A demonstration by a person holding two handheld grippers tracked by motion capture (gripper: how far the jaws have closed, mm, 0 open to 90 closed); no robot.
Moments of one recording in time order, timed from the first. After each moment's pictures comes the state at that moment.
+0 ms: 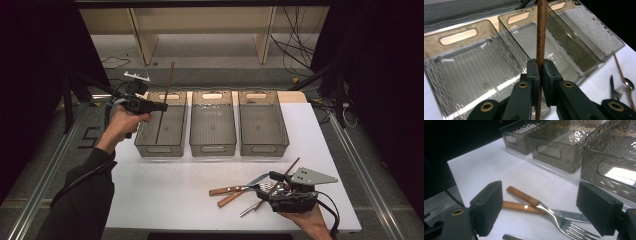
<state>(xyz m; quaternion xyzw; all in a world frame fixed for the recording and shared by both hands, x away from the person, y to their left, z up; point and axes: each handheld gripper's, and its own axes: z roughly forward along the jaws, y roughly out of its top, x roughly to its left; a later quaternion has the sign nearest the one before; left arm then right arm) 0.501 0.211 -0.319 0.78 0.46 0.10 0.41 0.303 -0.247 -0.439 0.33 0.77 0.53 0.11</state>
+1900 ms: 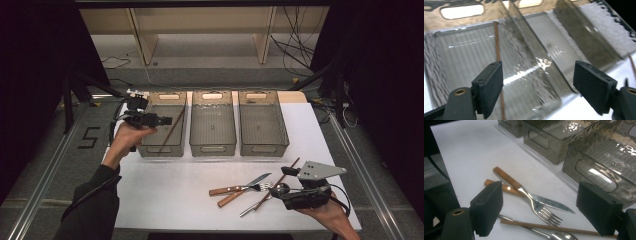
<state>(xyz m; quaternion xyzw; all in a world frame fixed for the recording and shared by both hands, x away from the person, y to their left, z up) 0.479 0.212 -0.366 0.75 0.51 0.10 0.41 0.308 -0.267 -0.408 0.28 0.84 0.44 0.16</state>
